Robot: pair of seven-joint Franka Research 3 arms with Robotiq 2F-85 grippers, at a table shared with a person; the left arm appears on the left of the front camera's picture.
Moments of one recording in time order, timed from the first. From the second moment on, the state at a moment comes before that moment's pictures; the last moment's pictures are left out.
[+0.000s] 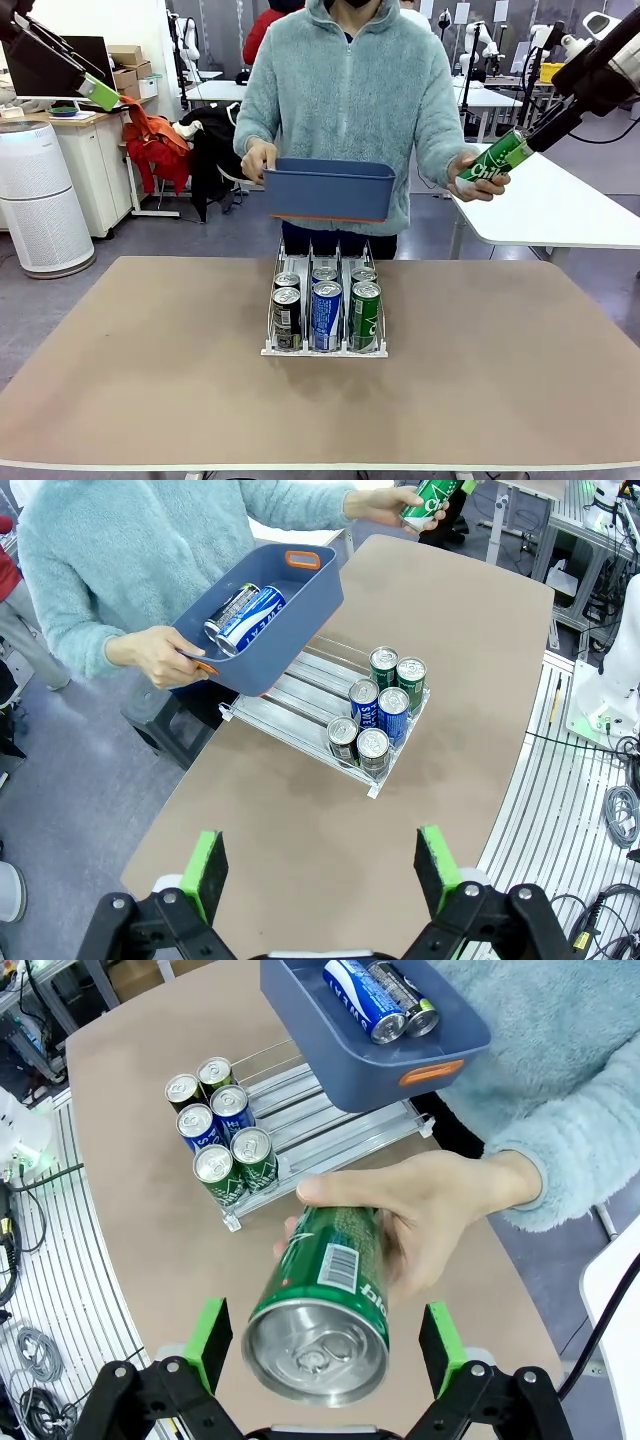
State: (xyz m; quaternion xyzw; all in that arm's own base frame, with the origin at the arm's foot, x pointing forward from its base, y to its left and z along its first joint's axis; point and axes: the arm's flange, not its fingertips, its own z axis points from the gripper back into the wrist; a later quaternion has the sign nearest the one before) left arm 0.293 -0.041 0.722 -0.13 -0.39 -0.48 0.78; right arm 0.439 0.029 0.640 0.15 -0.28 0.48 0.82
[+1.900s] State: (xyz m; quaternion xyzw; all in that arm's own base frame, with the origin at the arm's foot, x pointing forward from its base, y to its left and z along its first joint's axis) left arm 0.293 -0.041 0.722 -0.13 -0.39 -0.48 0.78; right arm 0.440 0.034 0.642 0.16 -0.28 0.46 0.82
